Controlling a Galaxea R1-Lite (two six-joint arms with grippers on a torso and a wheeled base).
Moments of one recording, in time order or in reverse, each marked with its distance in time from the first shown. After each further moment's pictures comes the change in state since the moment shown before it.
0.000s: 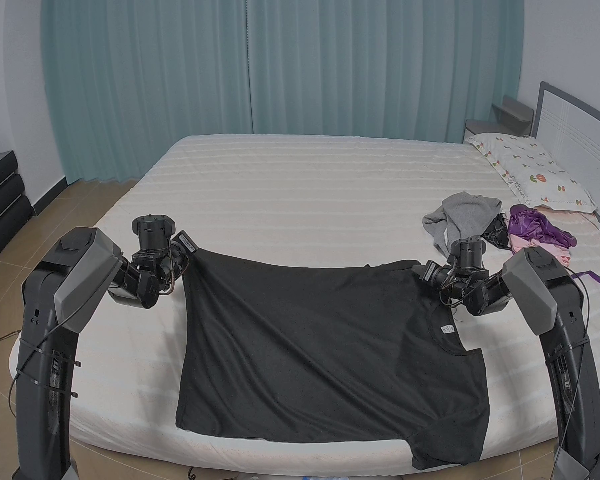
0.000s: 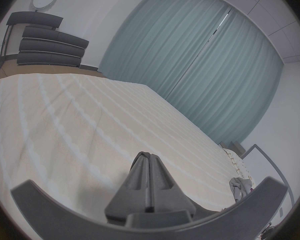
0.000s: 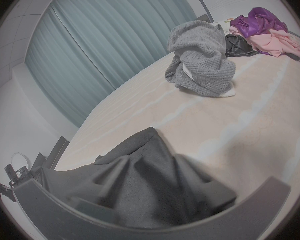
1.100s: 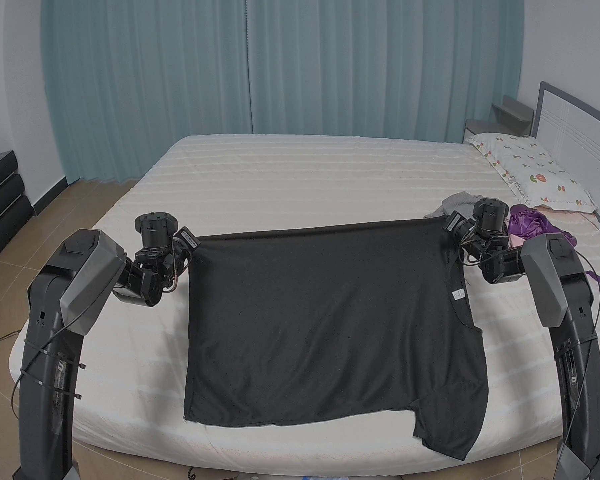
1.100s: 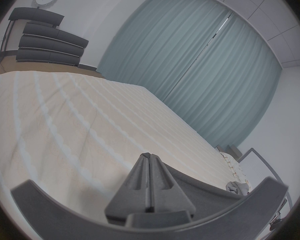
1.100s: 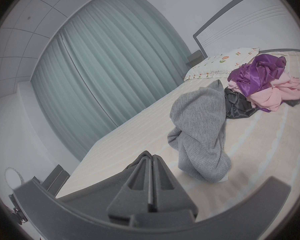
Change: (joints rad) left arm -0.001 0.034 -0.069 -0.001 -0.001 -0.022; right arm -0.072 -0.024 -0.248 -0.014 -0.127 0.038
